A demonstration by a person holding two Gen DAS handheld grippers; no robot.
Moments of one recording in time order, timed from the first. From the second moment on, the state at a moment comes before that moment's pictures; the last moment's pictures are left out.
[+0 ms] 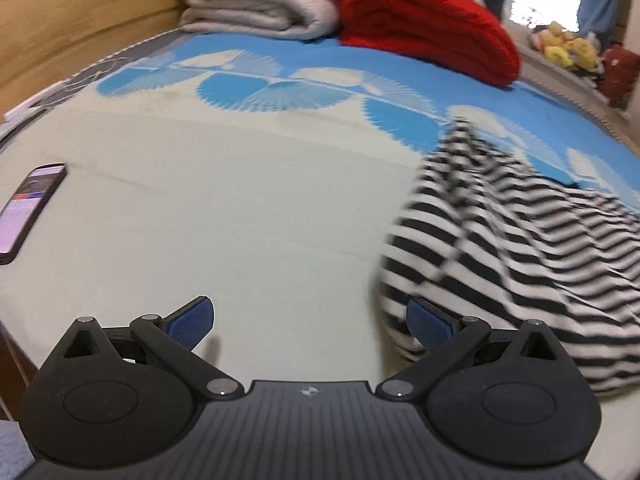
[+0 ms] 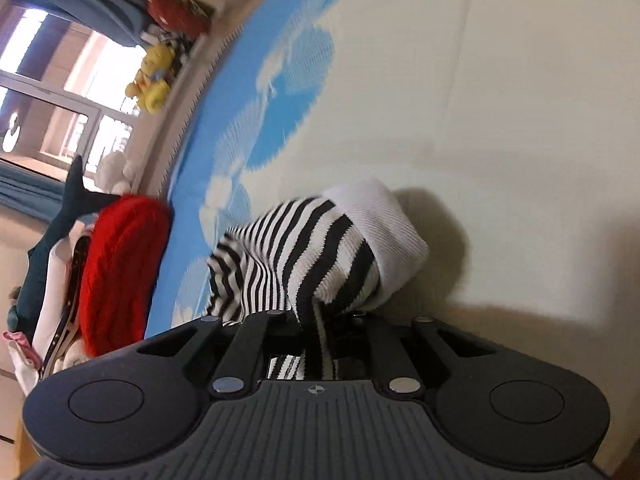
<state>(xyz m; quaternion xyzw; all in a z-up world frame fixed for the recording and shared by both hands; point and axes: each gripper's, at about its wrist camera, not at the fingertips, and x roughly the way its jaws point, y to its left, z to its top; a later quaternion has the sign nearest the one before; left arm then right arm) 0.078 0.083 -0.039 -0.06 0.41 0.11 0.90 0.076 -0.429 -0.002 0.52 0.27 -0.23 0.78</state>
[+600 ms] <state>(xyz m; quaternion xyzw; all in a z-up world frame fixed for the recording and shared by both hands) 0.080 0.106 -0.044 -0.07 0.45 0.13 0.88 0.111 -0.095 0.094 -0.22 0.17 0.15 0.95</state>
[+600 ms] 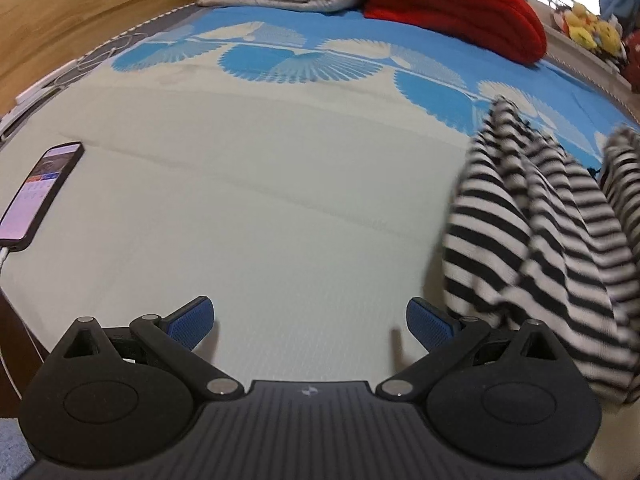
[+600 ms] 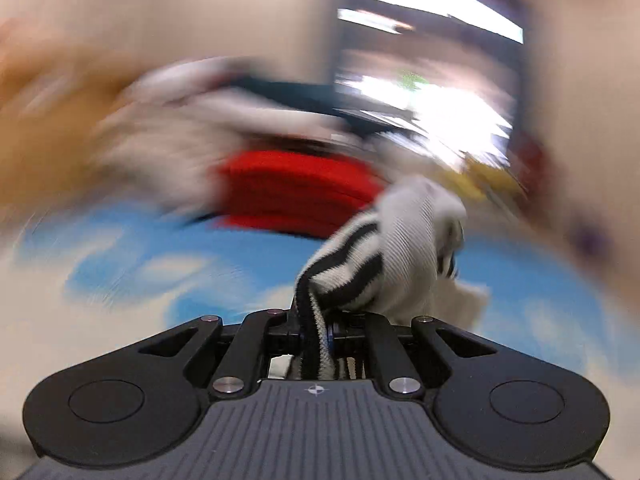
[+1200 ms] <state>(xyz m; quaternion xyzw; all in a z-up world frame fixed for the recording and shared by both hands) 0.068 0.143 -0.033 -0.15 0.44 0.13 0.88 0.084 -0.037 0.019 -0.28 0.24 0.21 0.90</state>
